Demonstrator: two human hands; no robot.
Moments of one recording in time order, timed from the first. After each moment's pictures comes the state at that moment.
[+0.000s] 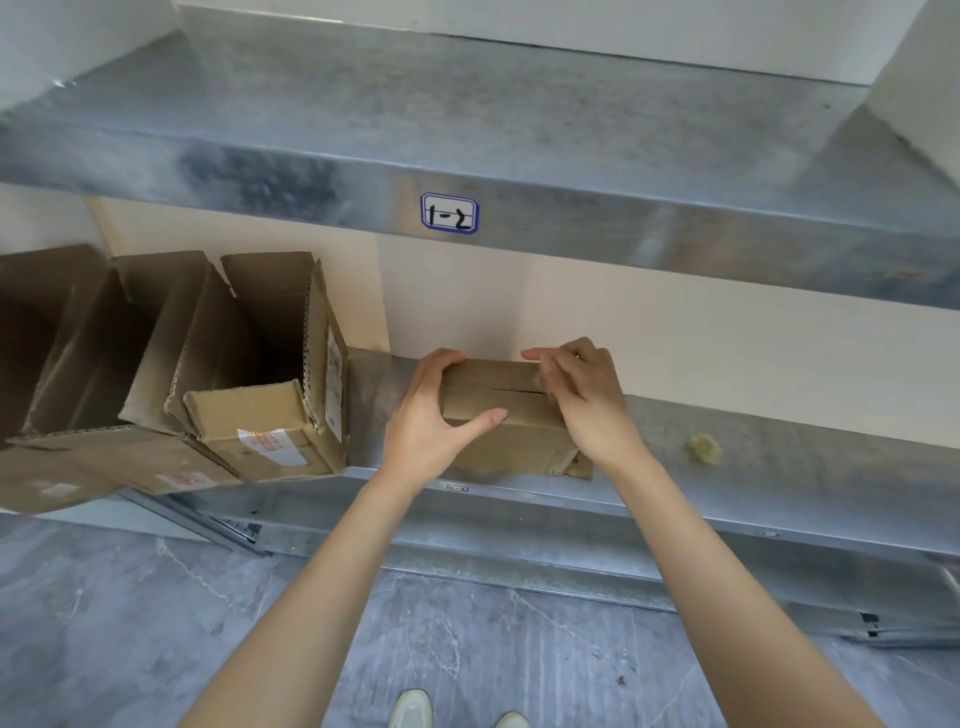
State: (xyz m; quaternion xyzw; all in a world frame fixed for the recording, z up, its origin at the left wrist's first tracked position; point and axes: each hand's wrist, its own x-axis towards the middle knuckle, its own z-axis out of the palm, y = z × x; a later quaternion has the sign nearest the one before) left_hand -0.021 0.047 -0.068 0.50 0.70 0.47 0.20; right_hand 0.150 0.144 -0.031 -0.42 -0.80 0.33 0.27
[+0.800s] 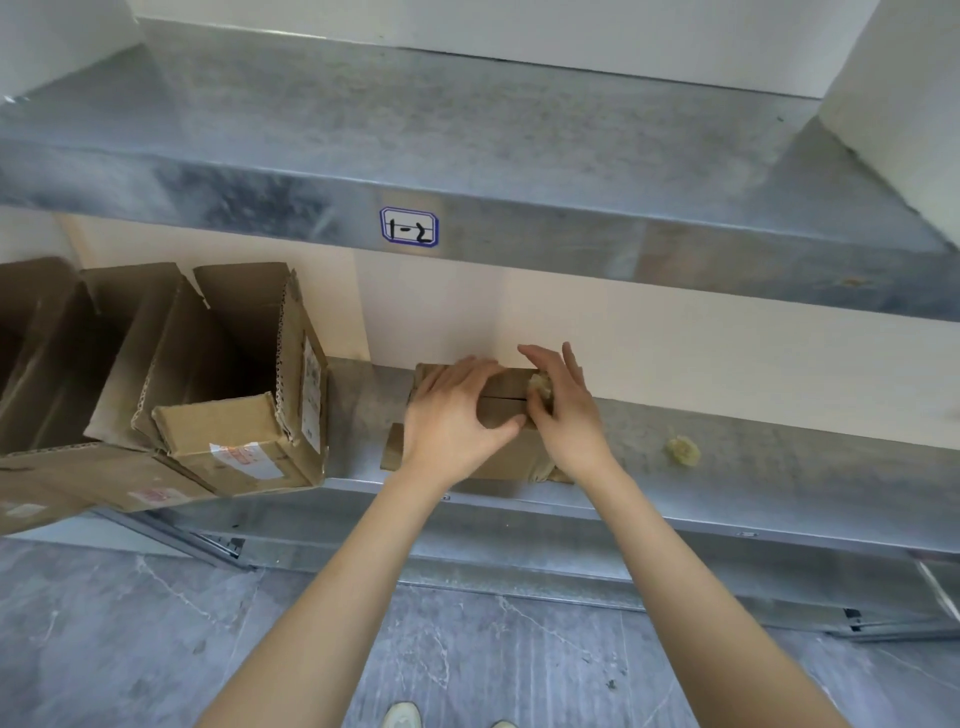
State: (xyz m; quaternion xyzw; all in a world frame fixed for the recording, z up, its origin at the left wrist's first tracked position) left_hand 0.016 0.073 -0.049 0.59 0.74 0.32 0.06; right_hand 0.158 0.149 -0.054 -0.42 -0.78 0.36 0.28
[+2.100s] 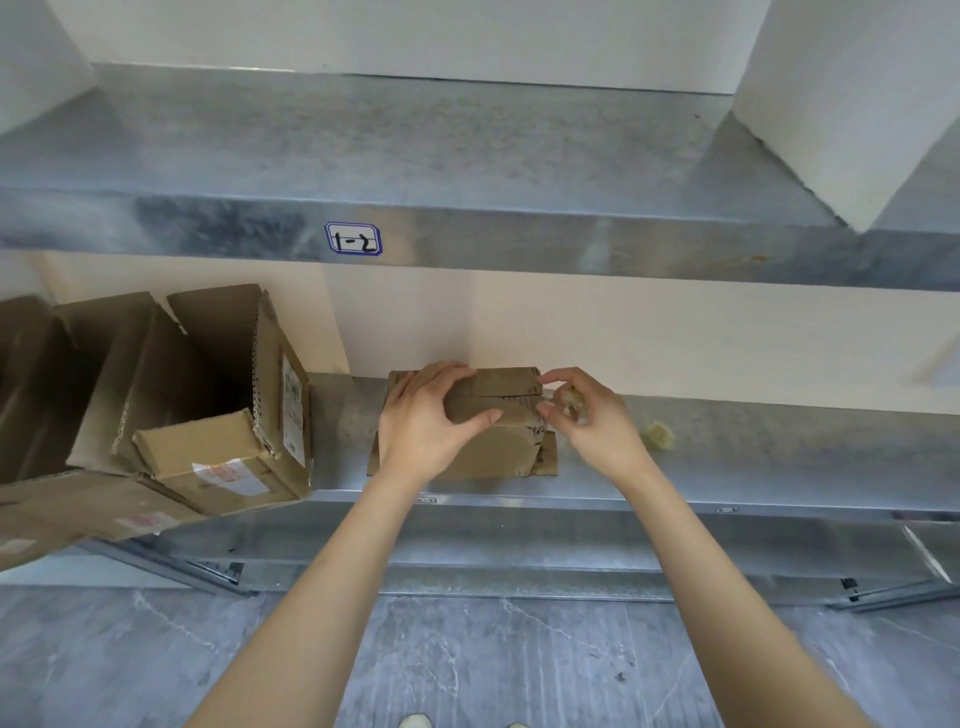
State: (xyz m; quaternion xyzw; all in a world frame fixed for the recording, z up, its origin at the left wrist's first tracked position) left_hand 0.011 0.076 -0.055 0.57 0.74 0.34 0.08; right_hand 0.216 0.146 -0.039 -0.45 -0.75 0.39 0.30
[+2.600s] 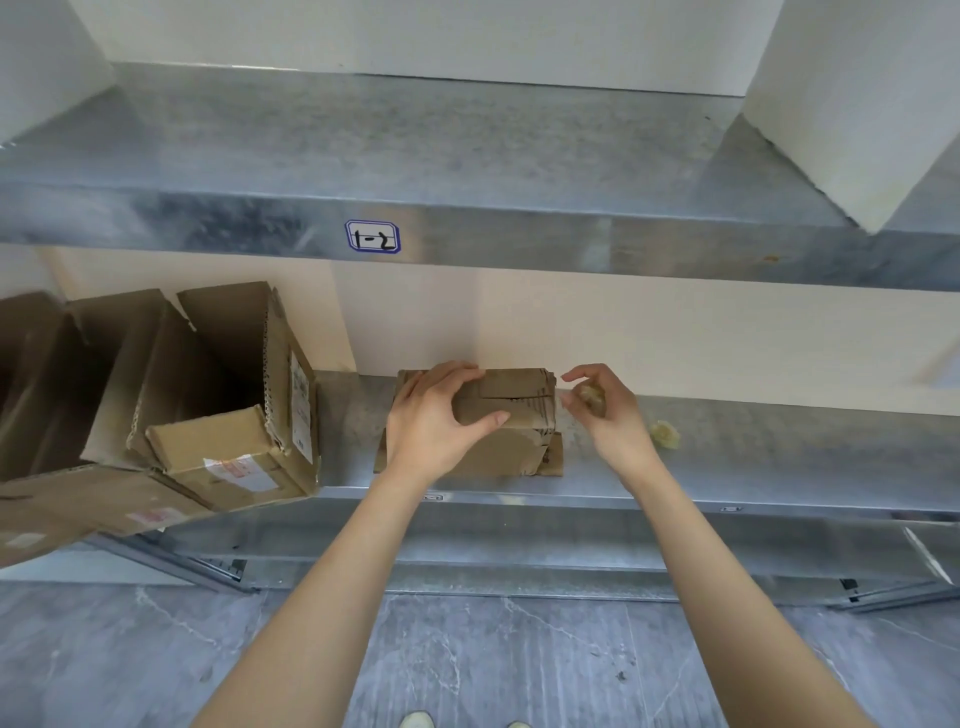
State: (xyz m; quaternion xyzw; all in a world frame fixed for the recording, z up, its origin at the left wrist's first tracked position) left_hand 0.007 0.073 -0.057 0.59 0.74 0.33 0.09; right_hand 0.219 0.149 -0.048 -0.46 -0.67 0.46 0.36
